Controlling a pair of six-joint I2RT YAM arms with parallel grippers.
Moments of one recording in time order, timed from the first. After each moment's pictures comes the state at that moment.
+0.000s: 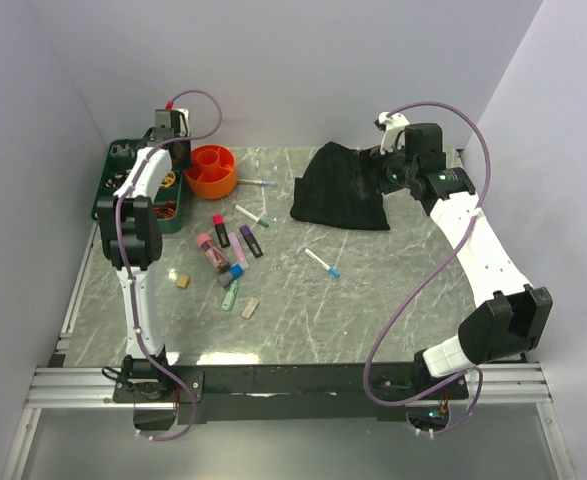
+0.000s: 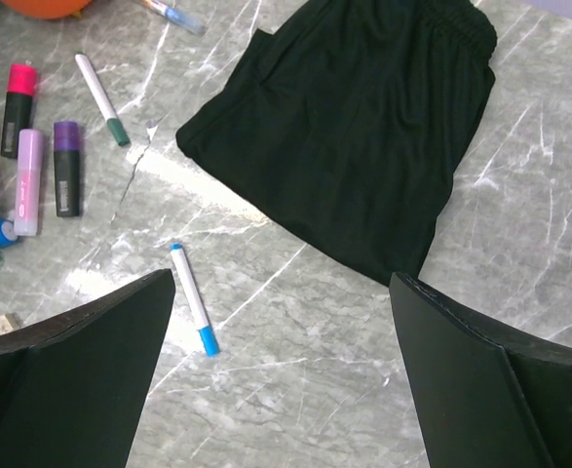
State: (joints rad) left arm -0.02 2.30 2.07 -0.52 -0.09 -0.02; right arm 0.21 1.46 1.48 -0.61 -0.22 -0.06
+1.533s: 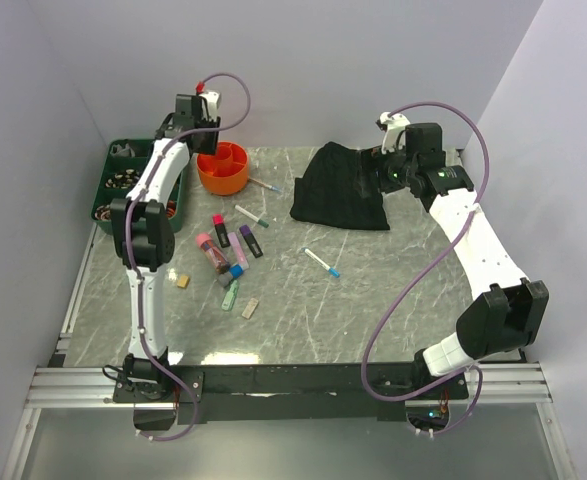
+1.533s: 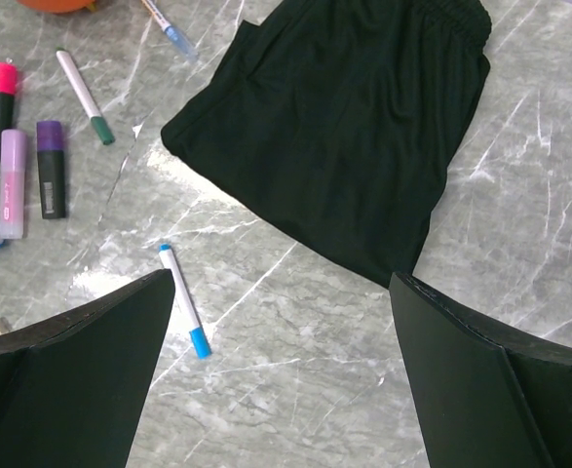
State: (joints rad) left arm -0.13 2.31 2.24 -0.56 0.01 0.08; right arm 0.19 1.49 1.48 -0.61 -0.23 -0.07
